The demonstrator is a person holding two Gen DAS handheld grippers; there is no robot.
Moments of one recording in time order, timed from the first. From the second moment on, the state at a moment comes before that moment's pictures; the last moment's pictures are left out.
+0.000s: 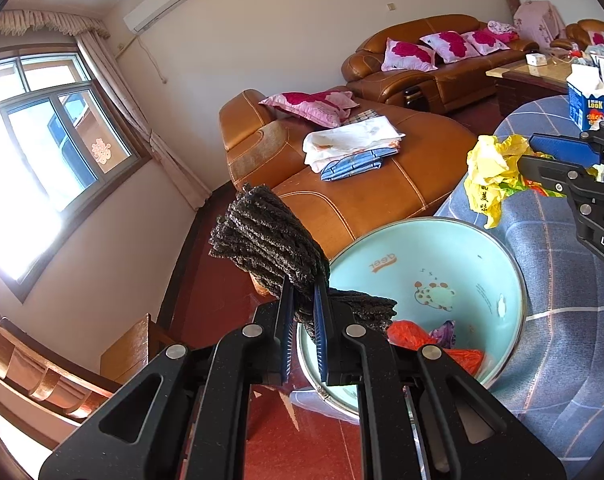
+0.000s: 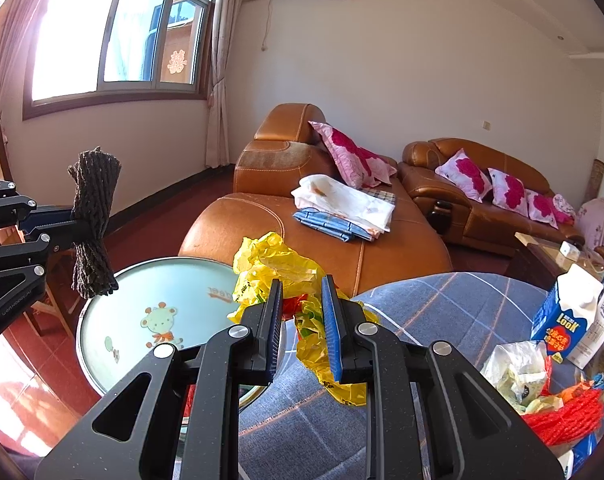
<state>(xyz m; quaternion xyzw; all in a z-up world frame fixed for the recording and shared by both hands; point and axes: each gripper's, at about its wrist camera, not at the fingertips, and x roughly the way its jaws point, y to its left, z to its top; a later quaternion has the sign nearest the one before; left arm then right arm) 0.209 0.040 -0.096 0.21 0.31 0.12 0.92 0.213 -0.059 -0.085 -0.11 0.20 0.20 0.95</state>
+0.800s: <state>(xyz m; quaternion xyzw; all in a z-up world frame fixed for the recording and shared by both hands) 0.222 0.051 -0.104 0.20 0.33 0.12 0.92 0.219 -0.040 -0.090 -0.13 0.21 0.23 0.94</state>
